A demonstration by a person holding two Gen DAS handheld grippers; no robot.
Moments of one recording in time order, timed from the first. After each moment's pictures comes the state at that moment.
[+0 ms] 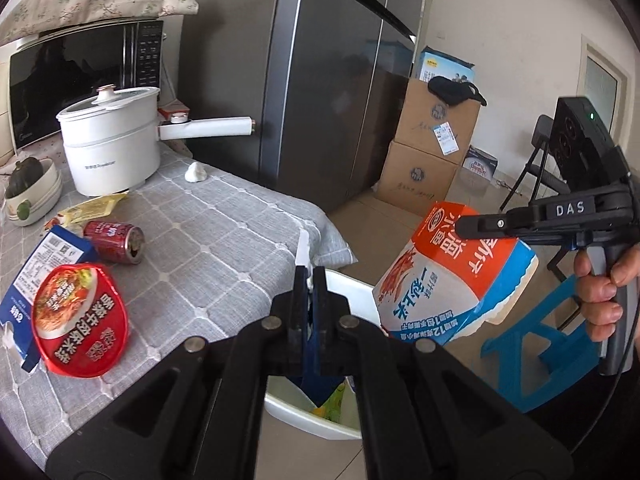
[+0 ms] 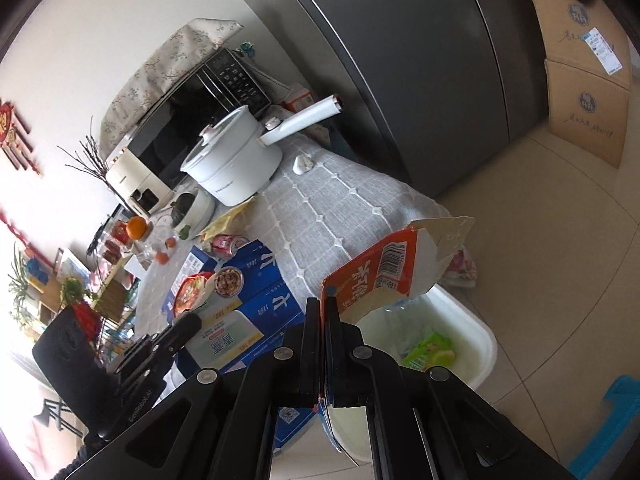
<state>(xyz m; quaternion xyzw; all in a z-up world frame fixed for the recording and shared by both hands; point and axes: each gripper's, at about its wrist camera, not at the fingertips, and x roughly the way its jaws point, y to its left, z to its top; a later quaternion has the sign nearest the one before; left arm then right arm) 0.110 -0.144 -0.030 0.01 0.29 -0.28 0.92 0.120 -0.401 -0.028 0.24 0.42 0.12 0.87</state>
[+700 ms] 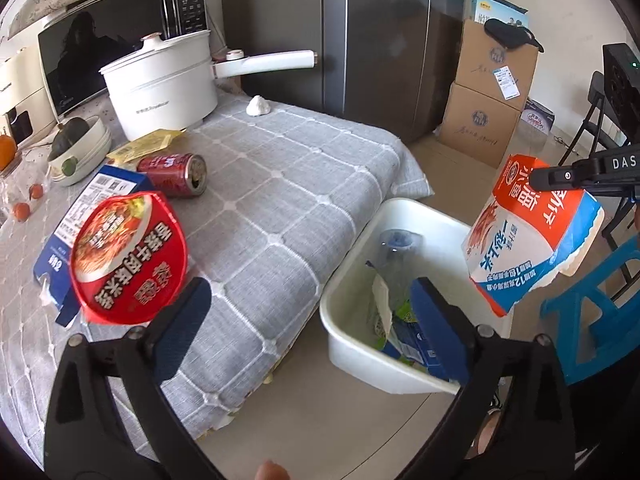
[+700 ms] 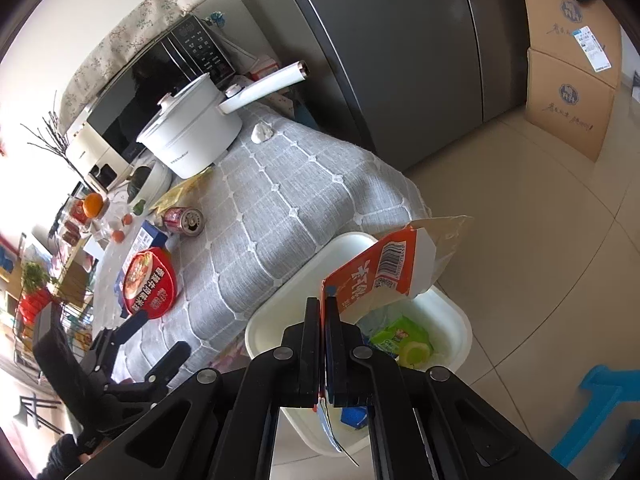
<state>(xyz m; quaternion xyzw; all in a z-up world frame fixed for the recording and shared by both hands) 0.110 -0.114 -0.070 0.07 0.38 -0.16 0.91 0.131 -0.391 -0.059 0.20 0.47 0.07 0.85</state>
